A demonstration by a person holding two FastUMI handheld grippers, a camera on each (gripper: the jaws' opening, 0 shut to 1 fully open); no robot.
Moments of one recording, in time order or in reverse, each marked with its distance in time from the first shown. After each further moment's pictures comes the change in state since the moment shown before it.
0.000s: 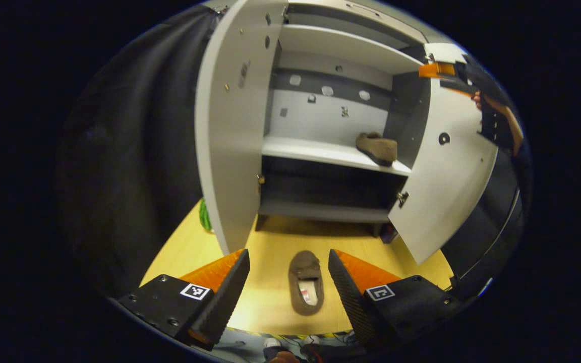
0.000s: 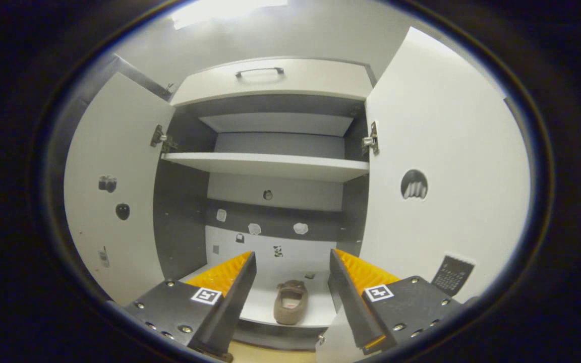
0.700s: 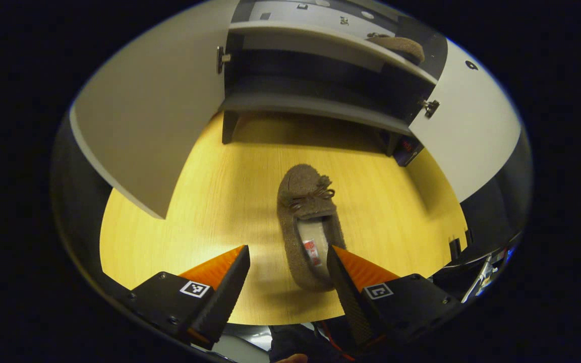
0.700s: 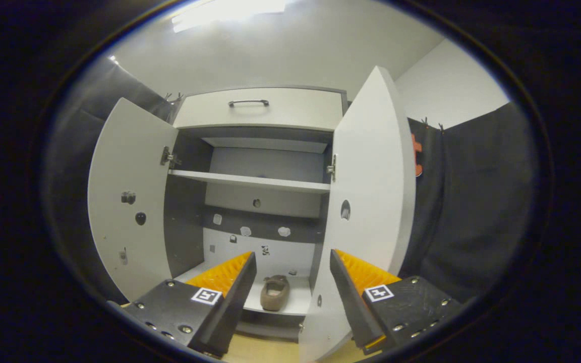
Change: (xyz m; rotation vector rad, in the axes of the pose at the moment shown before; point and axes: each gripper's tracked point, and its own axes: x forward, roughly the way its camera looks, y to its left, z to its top) left arm 0.112 0.014 -0.159 0.019 0.469 -0.074; right arm -0.086 -0.050 0.035 -0.023 0.007 -0.068
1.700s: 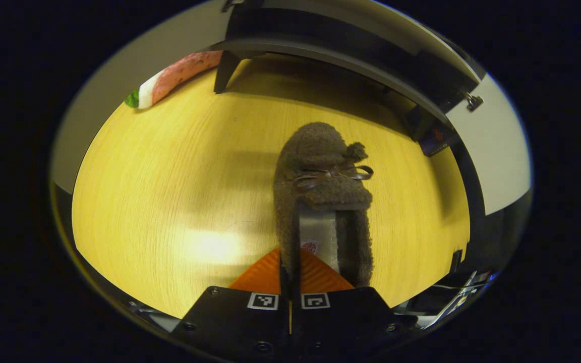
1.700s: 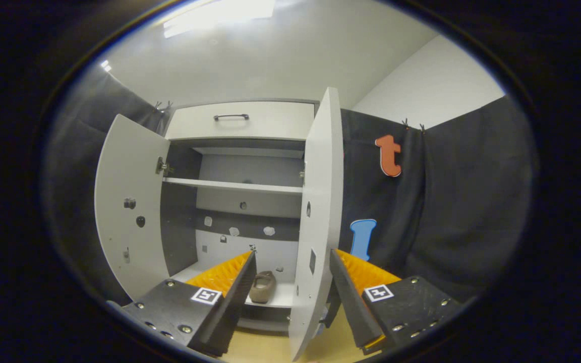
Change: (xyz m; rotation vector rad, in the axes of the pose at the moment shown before) left arm 0.068 -0.003 -0.027 -0.162 0.159 -0.005; right arm -0.070 -0.042 0.014 0.033 -0.018 -0.049
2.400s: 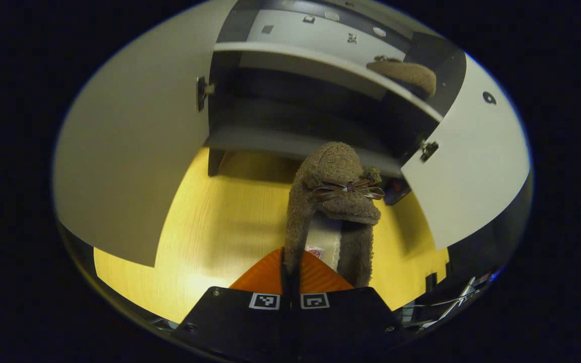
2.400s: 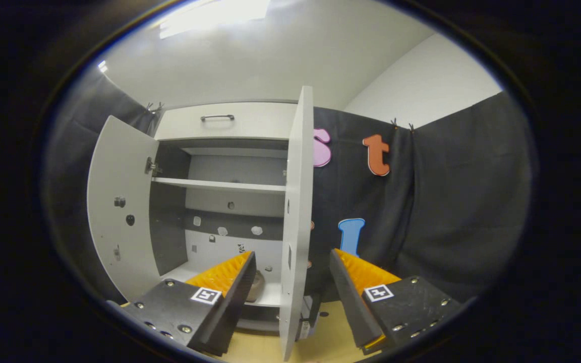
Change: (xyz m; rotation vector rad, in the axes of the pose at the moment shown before) left arm -0.072 0.001 0.088 0.087 -0.330 -0.082; right arm -0.004 -0.032 -0.011 0.019 -0.007 -0.053
